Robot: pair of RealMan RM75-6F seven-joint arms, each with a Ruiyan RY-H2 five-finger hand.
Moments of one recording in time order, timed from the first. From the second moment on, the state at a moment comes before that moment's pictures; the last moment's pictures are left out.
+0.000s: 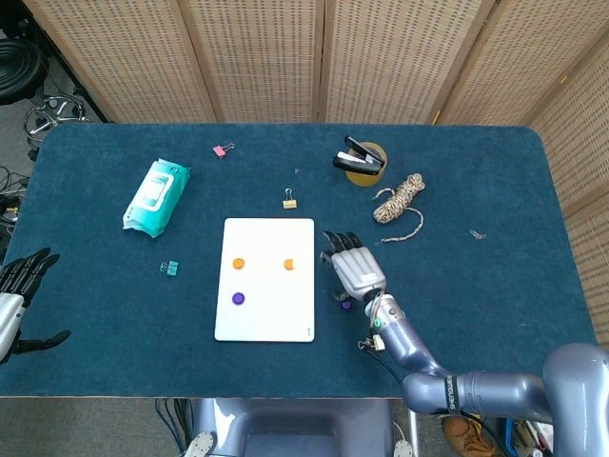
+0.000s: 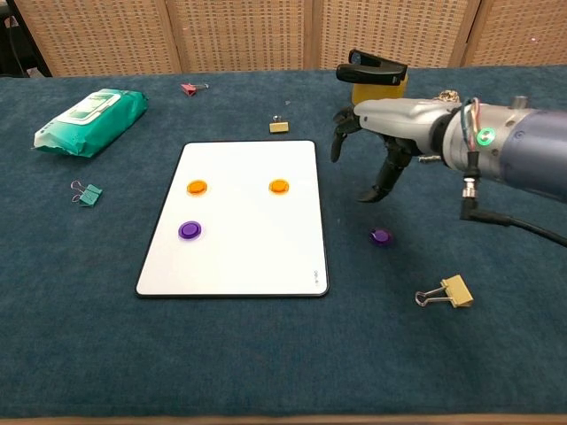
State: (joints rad) left arm -0.15 -0.88 0.00 -1.77 1.55 1.38 -0.22; right arm 0.94 -1.56 0.12 -1.61 -0.72 1.02 -0.53
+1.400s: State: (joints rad) left arm -0.16 -0.89 0.00 -1.78 1.55 1.37 -0.19; right arm 0.80 -1.60 0.07 -1.52 -0.85 0.96 -0.49
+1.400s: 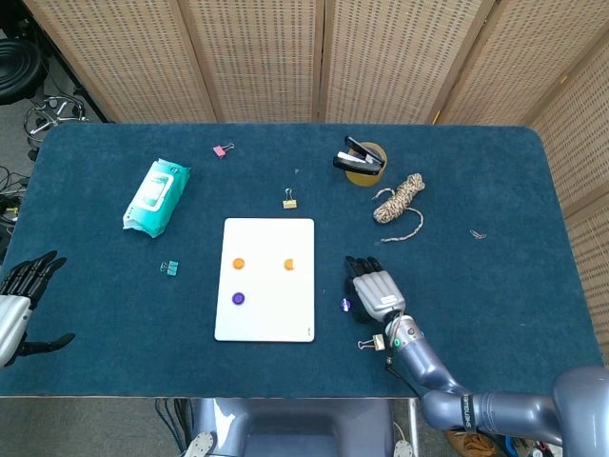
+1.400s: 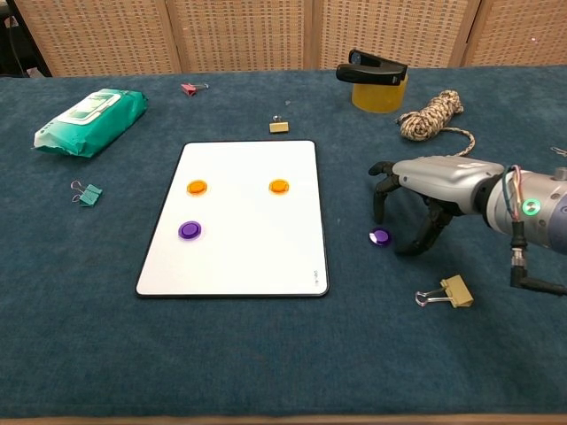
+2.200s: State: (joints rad) left arm -0.16 -0.90 0.01 -1.79 1.55 1.36 -0.18; right arm 0.77 -1.63 0.09 -1.48 -0.91 0.93 -0.44
